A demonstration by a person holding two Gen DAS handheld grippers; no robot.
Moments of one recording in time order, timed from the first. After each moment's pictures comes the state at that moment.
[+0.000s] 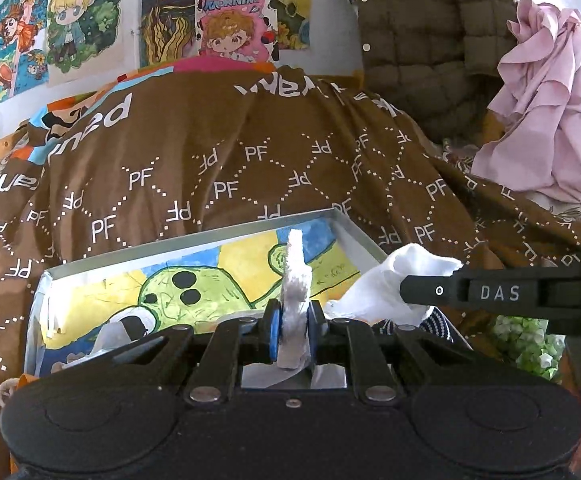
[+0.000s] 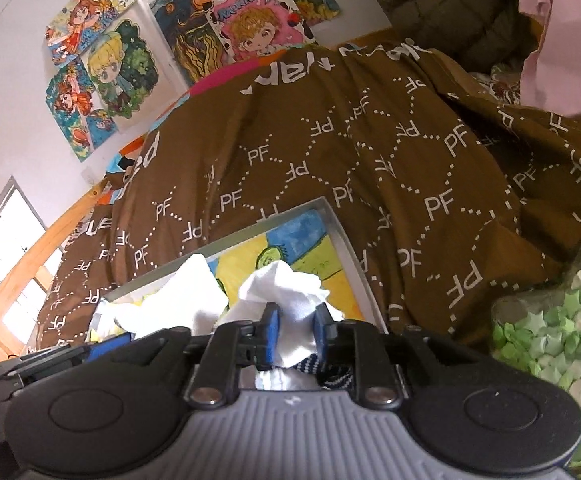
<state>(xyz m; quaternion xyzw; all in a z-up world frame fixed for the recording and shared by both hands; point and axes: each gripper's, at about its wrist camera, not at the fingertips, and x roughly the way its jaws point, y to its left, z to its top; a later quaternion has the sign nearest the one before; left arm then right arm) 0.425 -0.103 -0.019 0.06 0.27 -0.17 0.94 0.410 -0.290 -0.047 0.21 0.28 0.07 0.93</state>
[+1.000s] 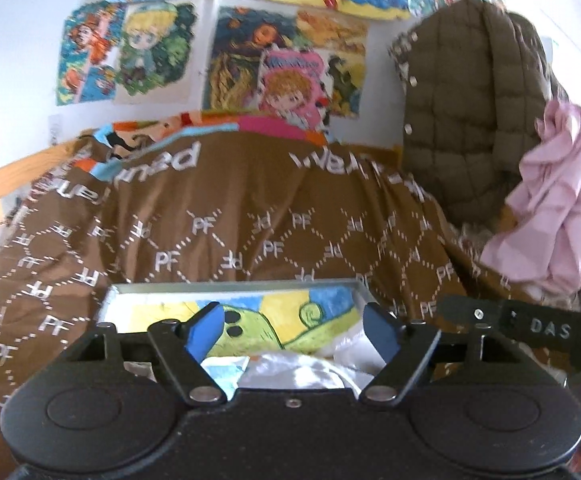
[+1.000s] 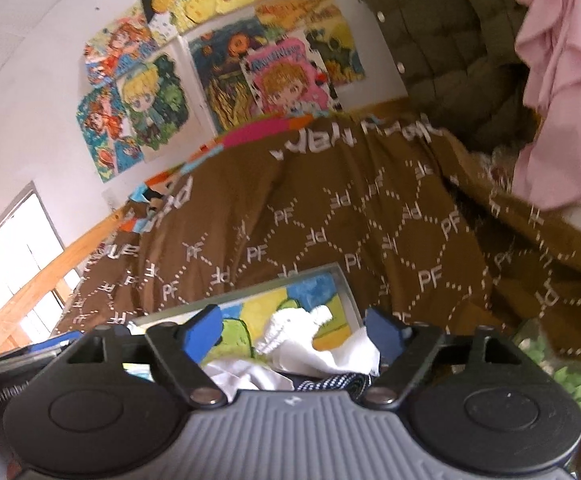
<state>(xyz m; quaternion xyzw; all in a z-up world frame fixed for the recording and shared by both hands) 0.363 -0.063 0.049 -0.03 0.21 -0.11 0.97 0.346 -0.287 0.027 0.15 0.20 0.07 0.96</state>
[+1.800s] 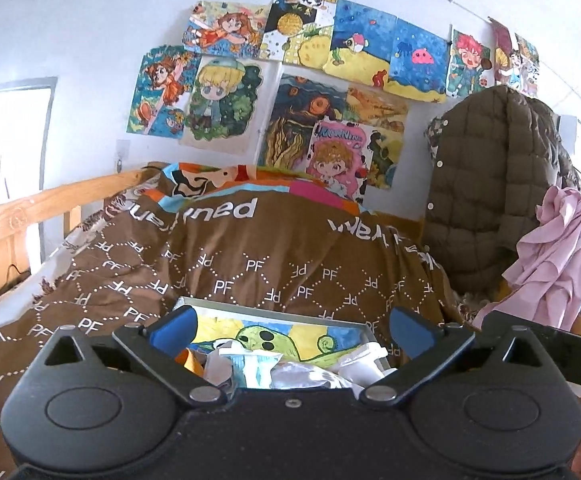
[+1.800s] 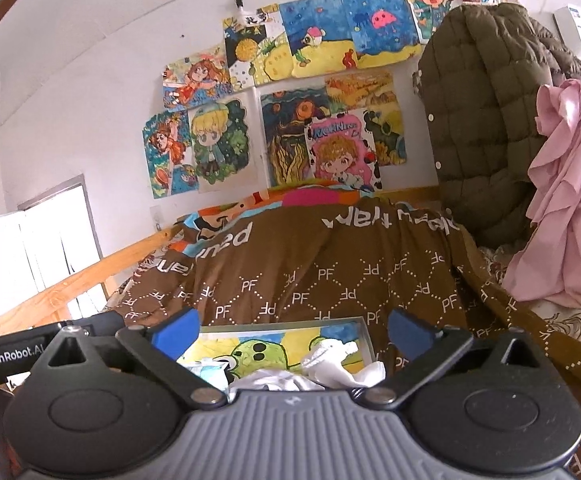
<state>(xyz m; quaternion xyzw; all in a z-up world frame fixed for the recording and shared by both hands) 0.230 -0.033 0.095 -0.09 0.13 -0.05 0.99 0.218 -0.259 0.091 0.08 0.12 0.10 0.99</state>
